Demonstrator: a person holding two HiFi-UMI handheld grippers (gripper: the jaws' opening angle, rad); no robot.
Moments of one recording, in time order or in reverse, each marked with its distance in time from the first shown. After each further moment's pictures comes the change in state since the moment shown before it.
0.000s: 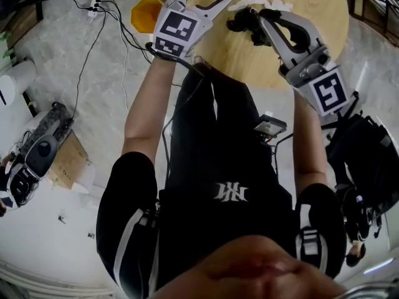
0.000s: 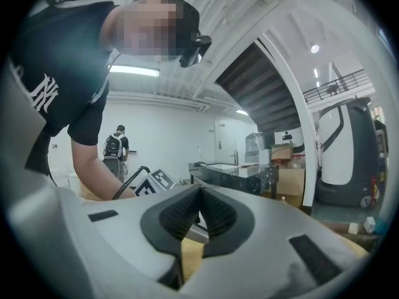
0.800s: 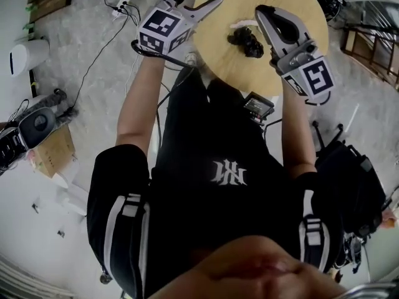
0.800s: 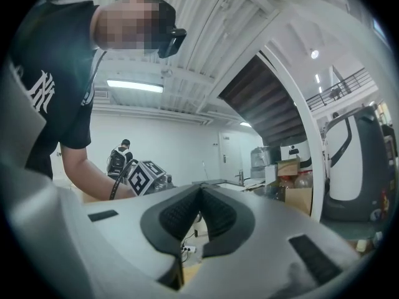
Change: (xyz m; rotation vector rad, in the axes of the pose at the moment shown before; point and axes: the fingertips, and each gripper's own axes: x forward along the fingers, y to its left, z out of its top) left arm -0.096 0.014 0.142 0.017 -0.104 0.119; right arm -0.010 -0.008 0.112 -0.014 -0.120 0.049
